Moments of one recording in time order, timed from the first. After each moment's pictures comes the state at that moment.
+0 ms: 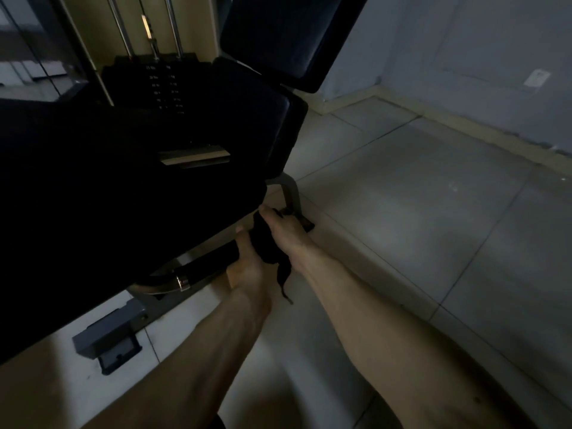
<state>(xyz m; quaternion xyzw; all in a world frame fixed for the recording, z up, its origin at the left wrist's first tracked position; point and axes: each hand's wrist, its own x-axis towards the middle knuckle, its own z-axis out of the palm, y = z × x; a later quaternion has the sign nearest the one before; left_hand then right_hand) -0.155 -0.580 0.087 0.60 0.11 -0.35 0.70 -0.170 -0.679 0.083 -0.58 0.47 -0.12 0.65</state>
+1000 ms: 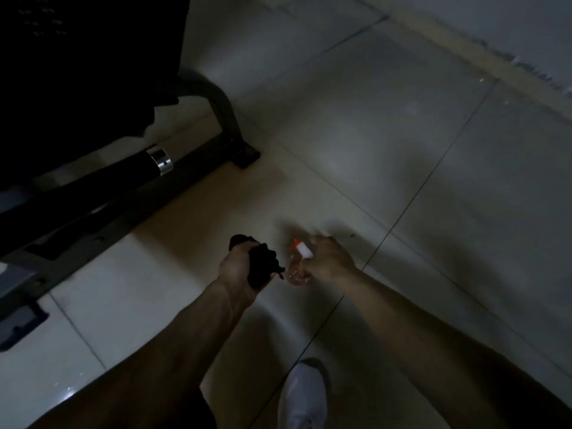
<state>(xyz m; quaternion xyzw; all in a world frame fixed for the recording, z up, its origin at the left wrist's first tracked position) -0.234 -0.620 -0.066 0.55 0.16 -0.61 0.55 -0.388 -0.731 -0.089 -0.72 0.59 0.12 0.34</state>
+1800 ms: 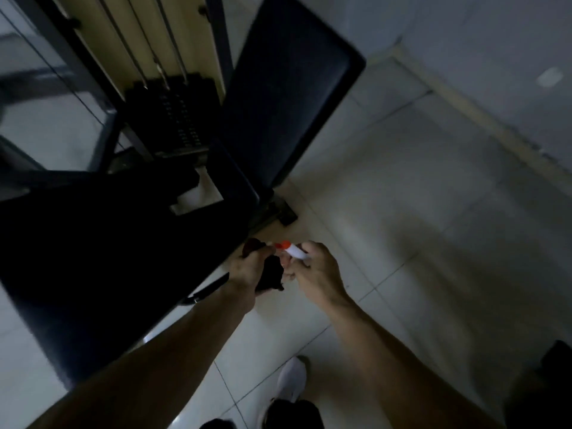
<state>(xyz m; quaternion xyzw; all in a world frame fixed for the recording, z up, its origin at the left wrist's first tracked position) -0.190 -0.634 0.432 0.70 0.13 -0.50 0.49 -0.313 -0.721 0.416 -0.72 0.48 -0.05 0.49</state>
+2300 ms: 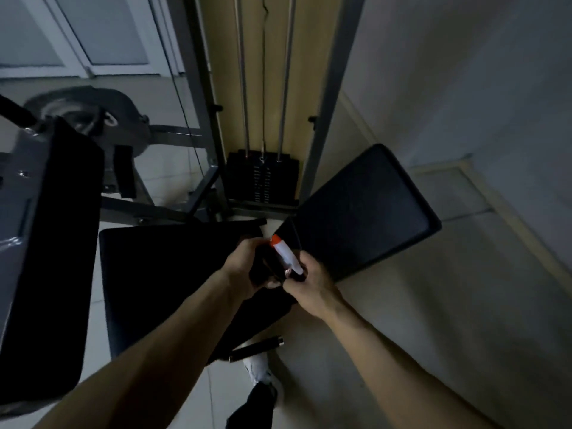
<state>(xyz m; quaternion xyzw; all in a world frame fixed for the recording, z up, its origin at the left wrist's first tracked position) 0.019 -0.635 0.586 0.60 0.17 -0.46 0.64 -0.108 -0.751 0.589 -0.78 0.29 0.07 0.55</state>
